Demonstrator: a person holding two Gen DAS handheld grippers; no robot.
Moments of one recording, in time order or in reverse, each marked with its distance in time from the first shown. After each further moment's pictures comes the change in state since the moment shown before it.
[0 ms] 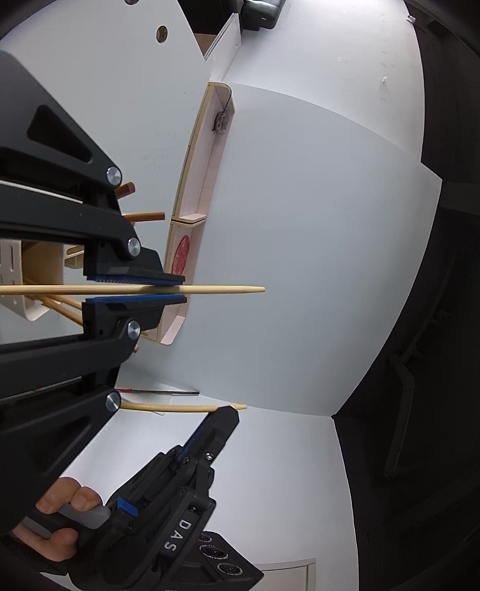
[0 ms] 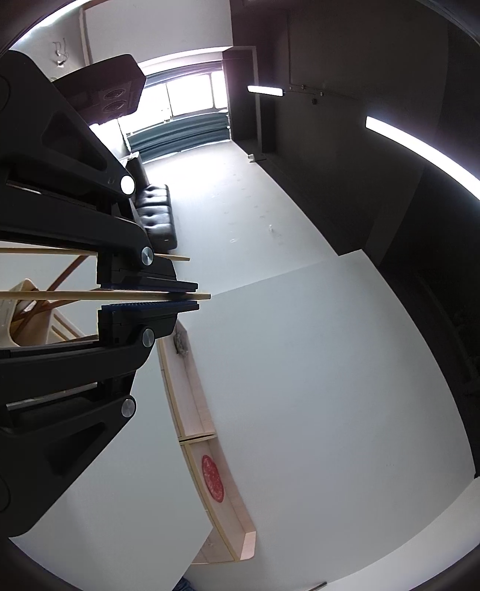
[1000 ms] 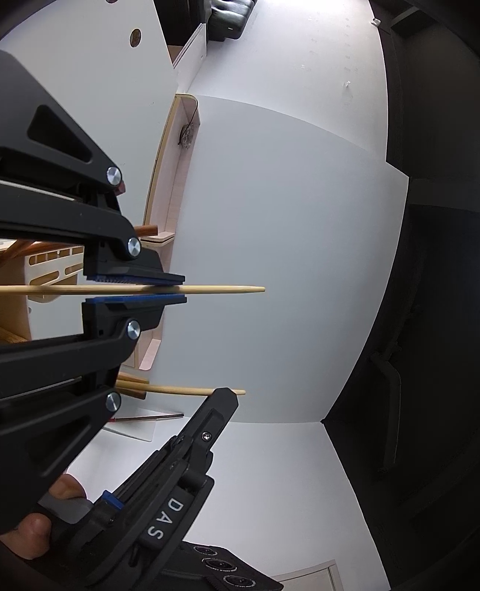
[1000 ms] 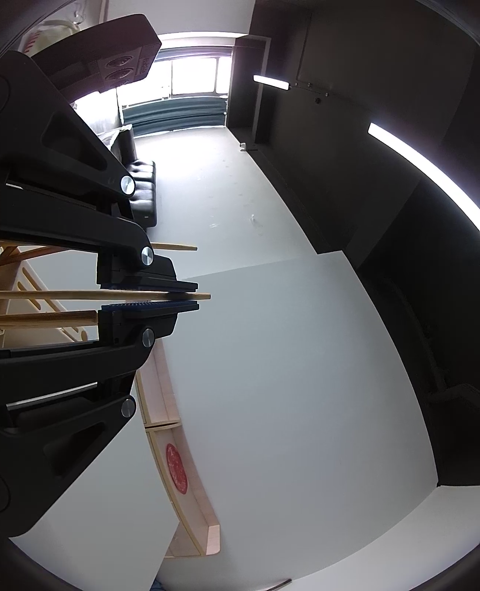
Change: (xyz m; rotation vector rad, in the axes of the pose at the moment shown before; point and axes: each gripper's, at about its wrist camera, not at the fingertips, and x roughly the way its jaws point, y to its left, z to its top) left arm 0.033 0.010 -0.024 0.088 -0.123 0.053; right arm 0.037 -0.015 -0.038 -0.115 -0.106 -0.046
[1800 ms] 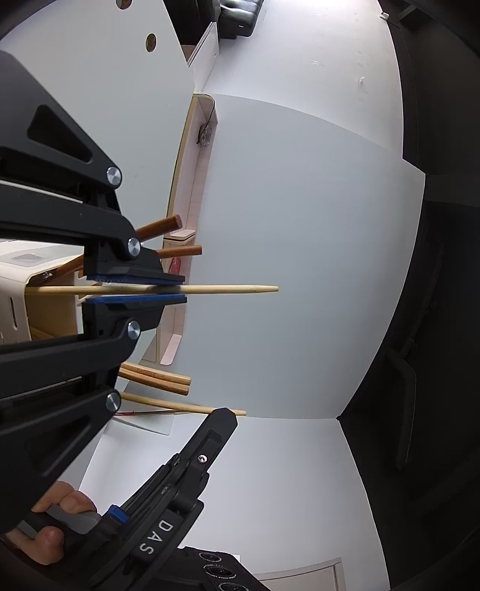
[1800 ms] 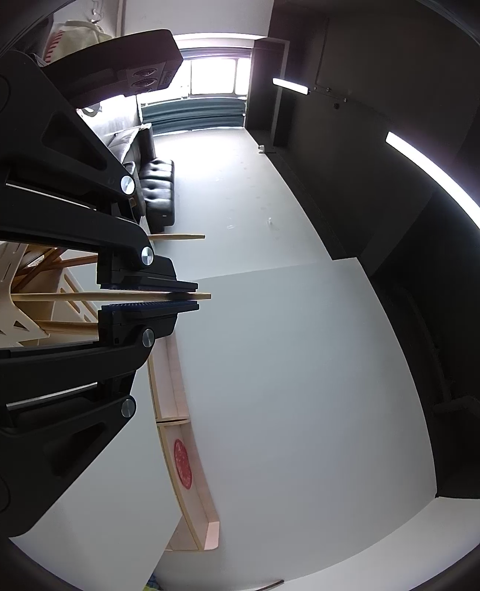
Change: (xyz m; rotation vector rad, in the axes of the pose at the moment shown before) left arm -0.025 0.009 -0.011 0.000 0.083 -0.013; right arm -0.027 0.006 -0.011 -0.039 0.058 0.007
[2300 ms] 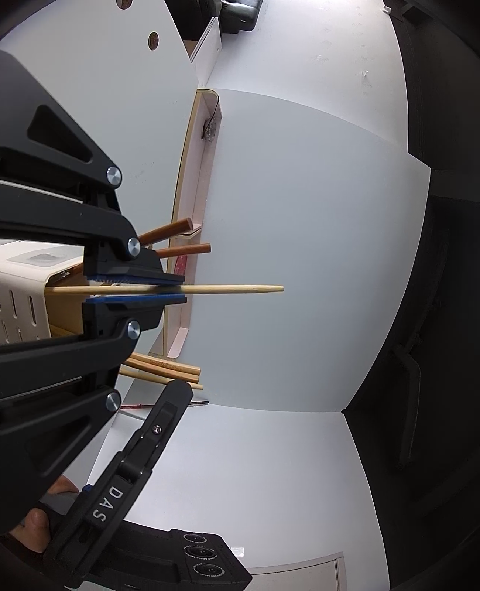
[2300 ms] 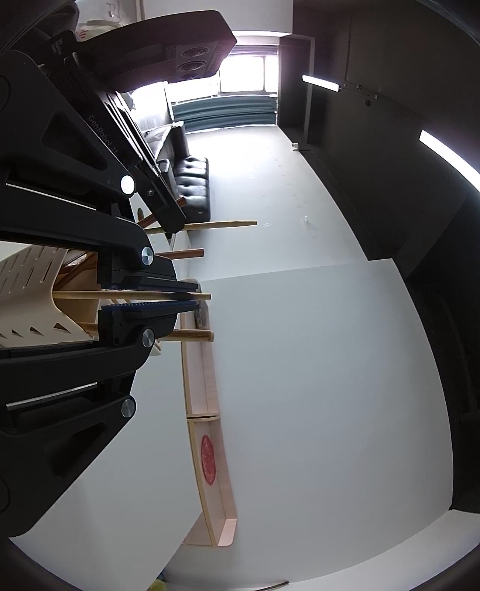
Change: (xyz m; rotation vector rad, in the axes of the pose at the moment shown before) left arm -0.009 0.008 0.005 -0.002 0.035 -0.040; right arm 0.006 0.007 -0.019 -0.032 0.157 -0.017
